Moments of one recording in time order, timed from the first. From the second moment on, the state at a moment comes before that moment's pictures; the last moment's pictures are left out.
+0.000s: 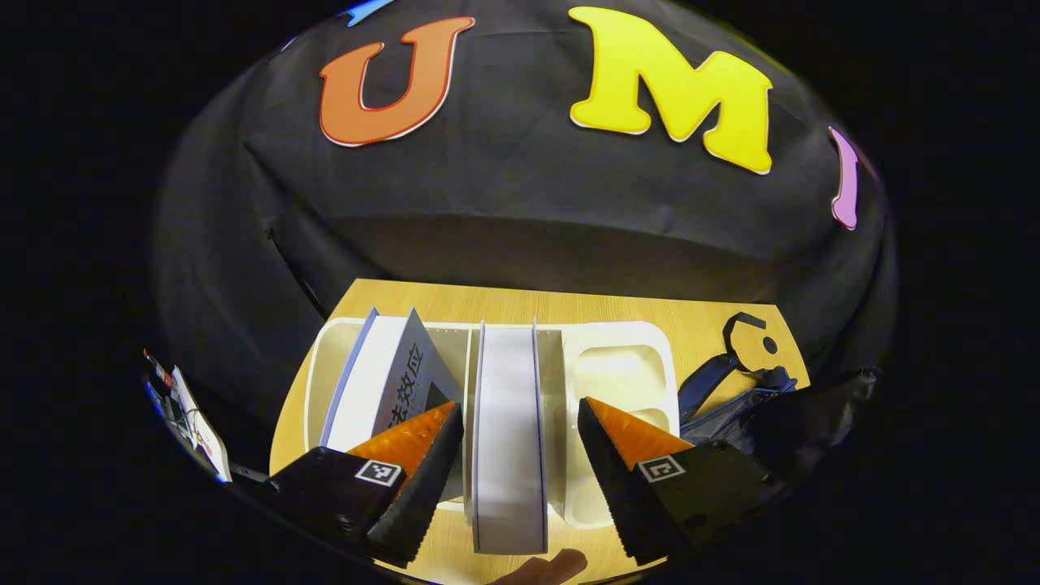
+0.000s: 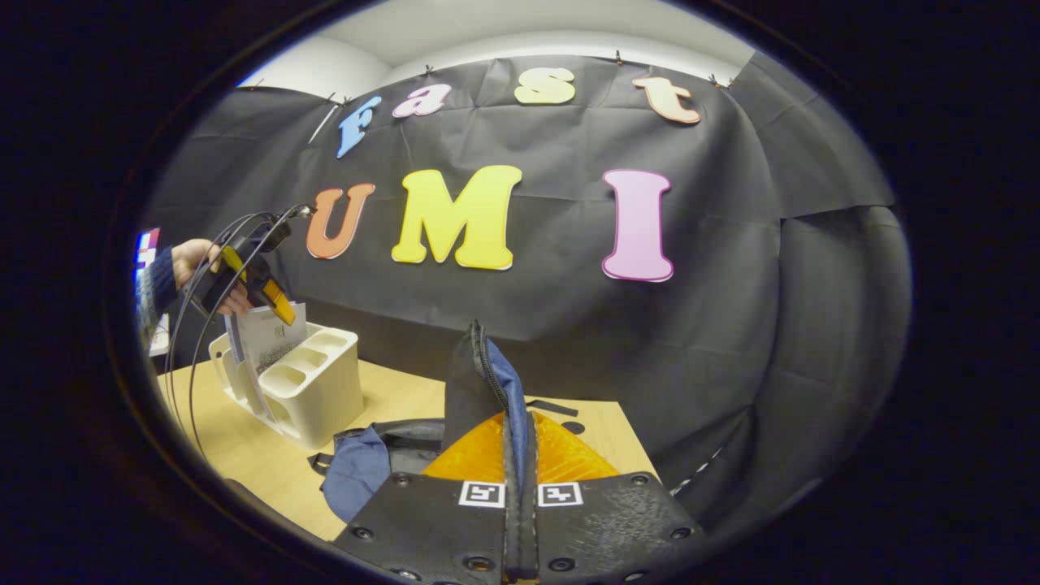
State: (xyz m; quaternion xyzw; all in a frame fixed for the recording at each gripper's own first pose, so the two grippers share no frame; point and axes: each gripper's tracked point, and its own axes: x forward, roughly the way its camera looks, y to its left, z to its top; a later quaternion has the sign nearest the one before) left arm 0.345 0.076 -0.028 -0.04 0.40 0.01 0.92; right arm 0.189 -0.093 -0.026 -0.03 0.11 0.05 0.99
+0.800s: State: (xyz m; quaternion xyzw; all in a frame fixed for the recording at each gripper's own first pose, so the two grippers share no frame) left arm 0.321 0.078 -0.050 0.03 0.47 0.02 0.88; right arm 0.186 -0.102 -0.042 -0.02 0.11 0.04 0.99
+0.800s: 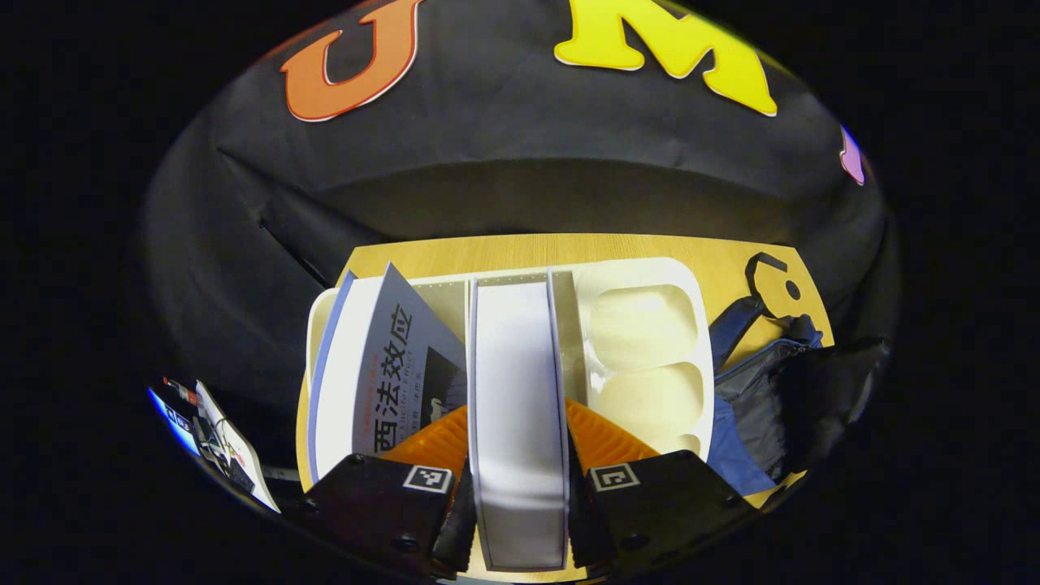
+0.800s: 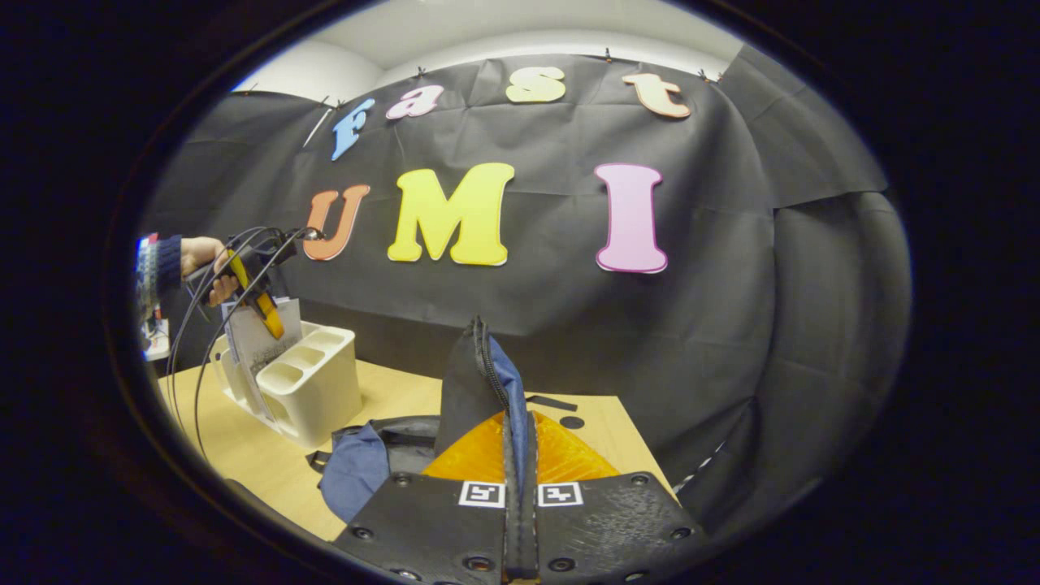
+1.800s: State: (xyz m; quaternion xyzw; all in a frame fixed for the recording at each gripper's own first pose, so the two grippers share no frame) left arm 0.159 0.074 -0.007 -0.15 0.40 0.00 0.90; right arm 0.204 -0.078 -0.055 -0.02 0.13 0.05 0.99
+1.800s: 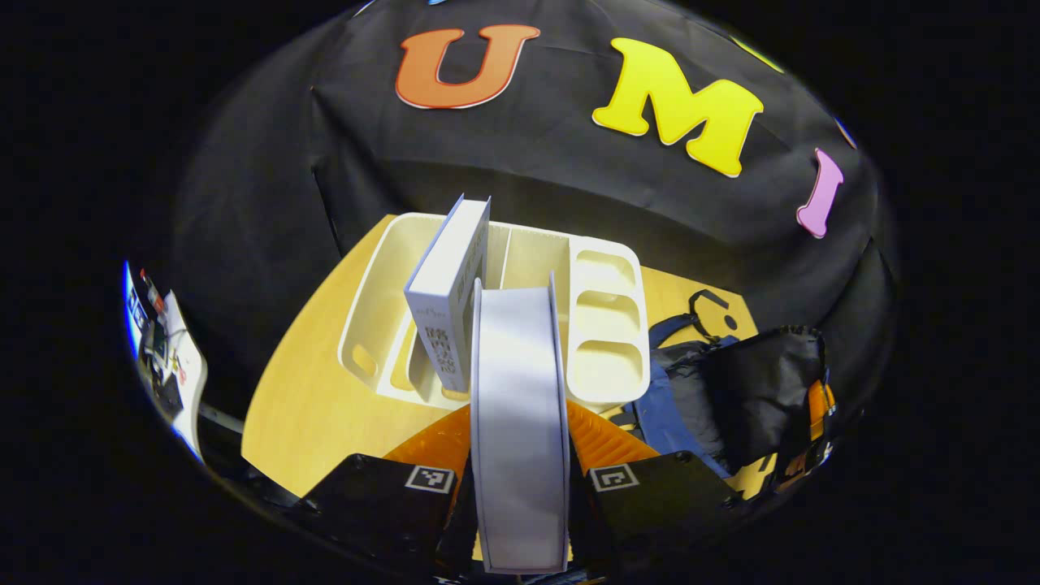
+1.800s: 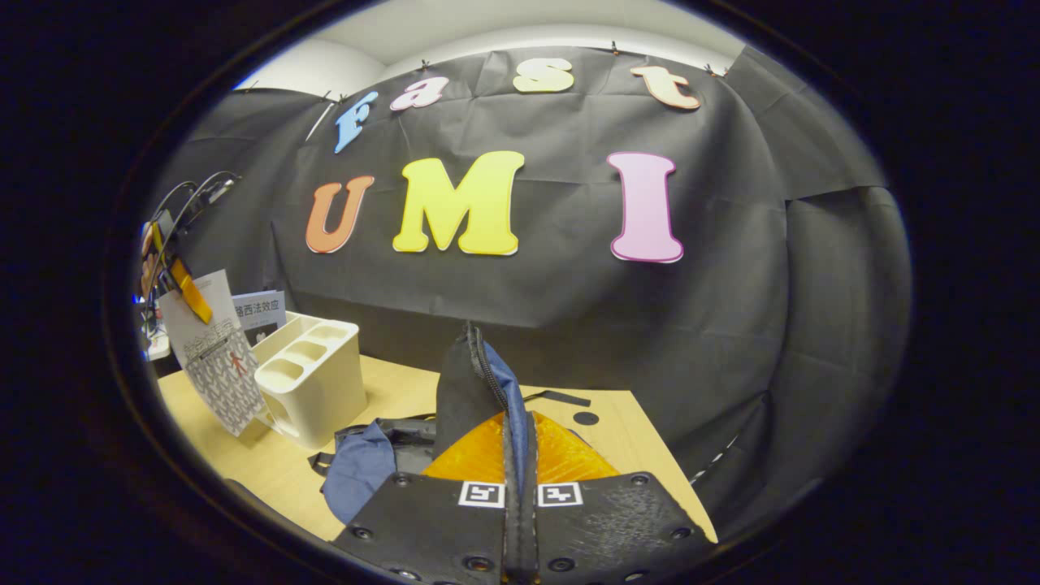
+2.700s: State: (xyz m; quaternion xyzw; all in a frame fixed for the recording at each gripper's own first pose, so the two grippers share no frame) left arm 0.106 -0.015 -0.021 -0.36 0.36 -0.12 0.85; right arm 0.200 -0.056 -0.037 -0.04 0.12 0.06 0.99
